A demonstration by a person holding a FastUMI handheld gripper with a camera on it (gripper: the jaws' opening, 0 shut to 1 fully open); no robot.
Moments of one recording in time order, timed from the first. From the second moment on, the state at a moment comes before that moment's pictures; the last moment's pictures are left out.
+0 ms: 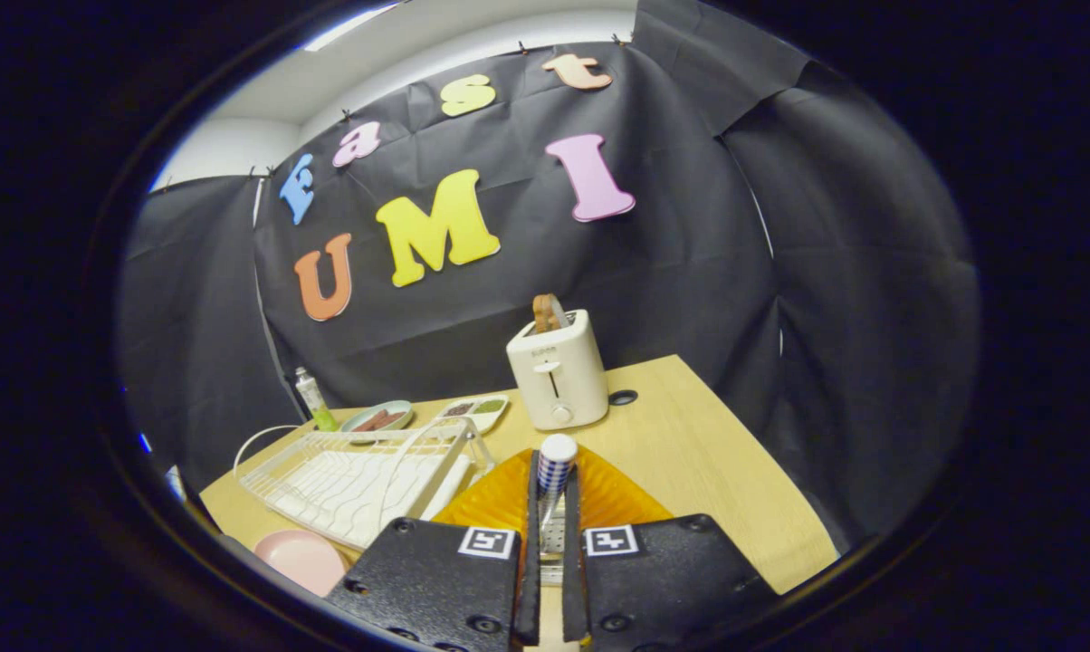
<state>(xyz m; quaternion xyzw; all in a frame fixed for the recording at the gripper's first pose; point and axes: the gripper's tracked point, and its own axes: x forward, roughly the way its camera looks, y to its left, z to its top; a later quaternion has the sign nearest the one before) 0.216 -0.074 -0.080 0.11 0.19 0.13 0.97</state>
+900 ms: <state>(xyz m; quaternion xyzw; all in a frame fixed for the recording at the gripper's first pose) 0.127 -0.036 0.058 0.07 0.11 0.05 0.99</state>
